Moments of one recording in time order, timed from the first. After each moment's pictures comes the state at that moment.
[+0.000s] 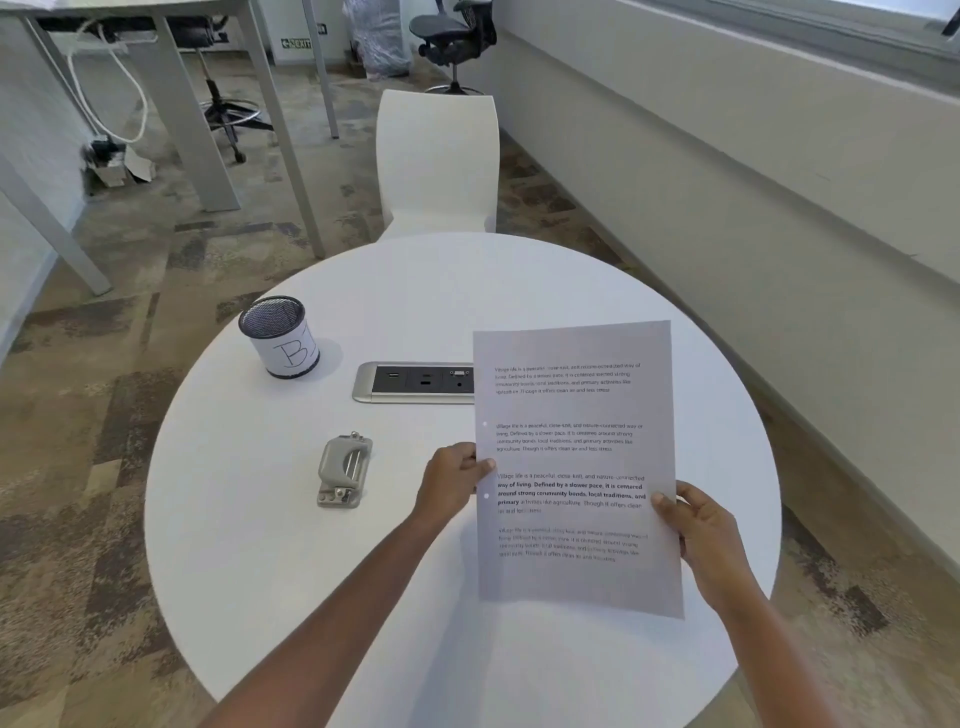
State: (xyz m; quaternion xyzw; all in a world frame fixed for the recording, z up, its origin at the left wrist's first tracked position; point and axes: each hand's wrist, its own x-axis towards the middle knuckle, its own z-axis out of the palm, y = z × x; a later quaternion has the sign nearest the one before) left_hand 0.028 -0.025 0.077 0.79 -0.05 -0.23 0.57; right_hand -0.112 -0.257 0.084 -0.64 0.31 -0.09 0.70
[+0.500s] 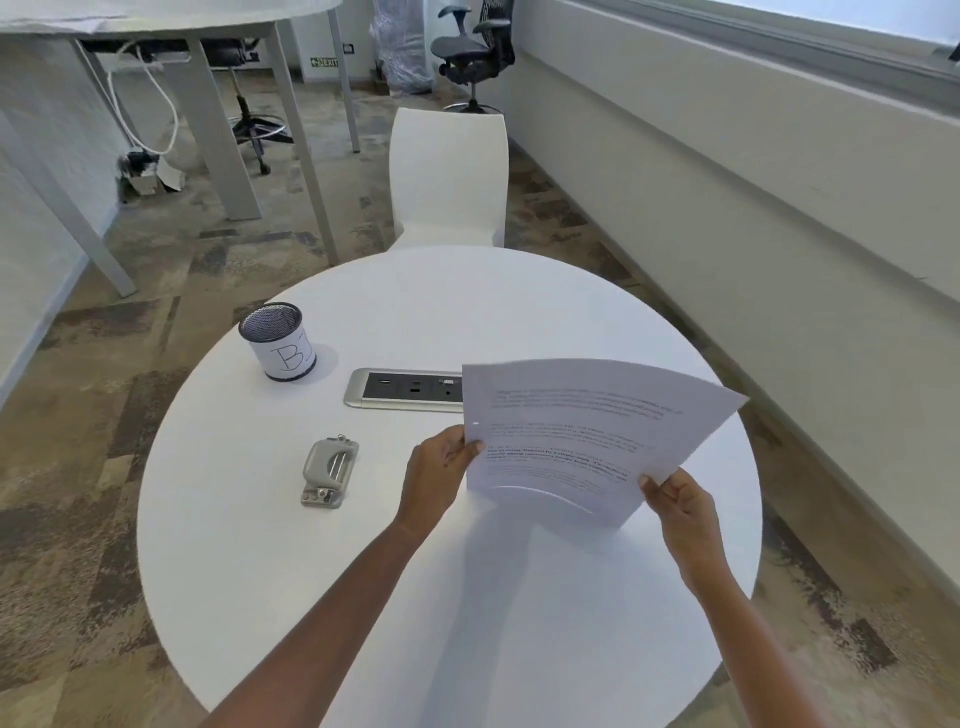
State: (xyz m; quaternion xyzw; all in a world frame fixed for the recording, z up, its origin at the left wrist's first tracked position) left_hand 0.014 -0.043 0.103 0.82 -0.10 -0.05 0.56; right_hand -0.094 -0.277 0.094 -0.72 0.23 -0.15 0.64
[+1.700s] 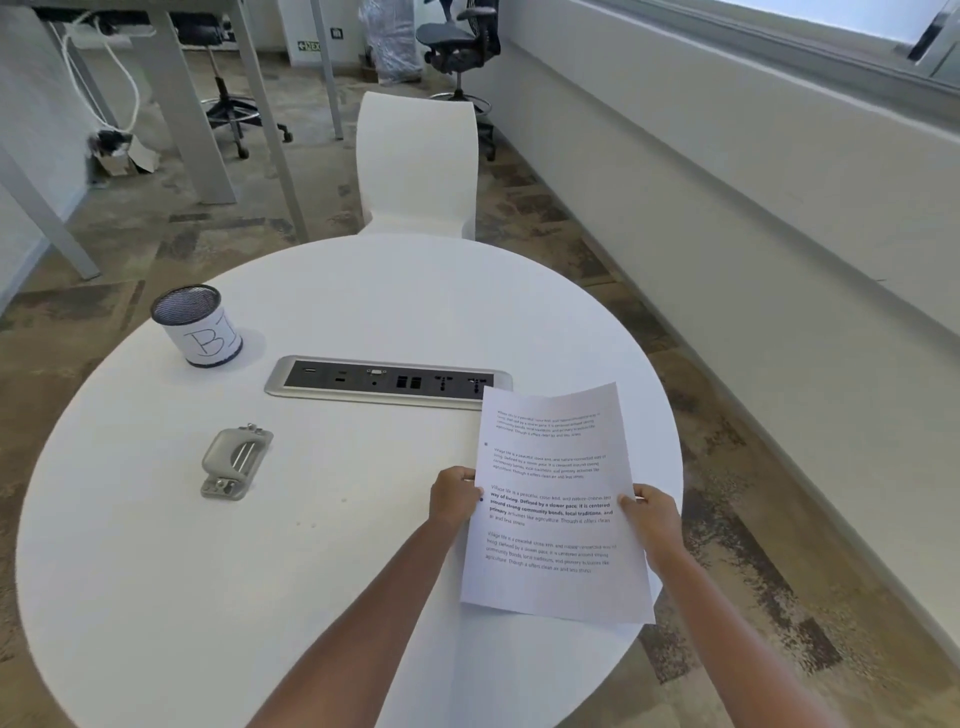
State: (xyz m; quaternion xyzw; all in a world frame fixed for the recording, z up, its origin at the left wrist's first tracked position) left_hand -0.010 -0.177 0.049 0.81 0.11 -0.26 0.52; right_hand -0.090 -0.389 0.043 -0.76 0.42 -0.01 0.50
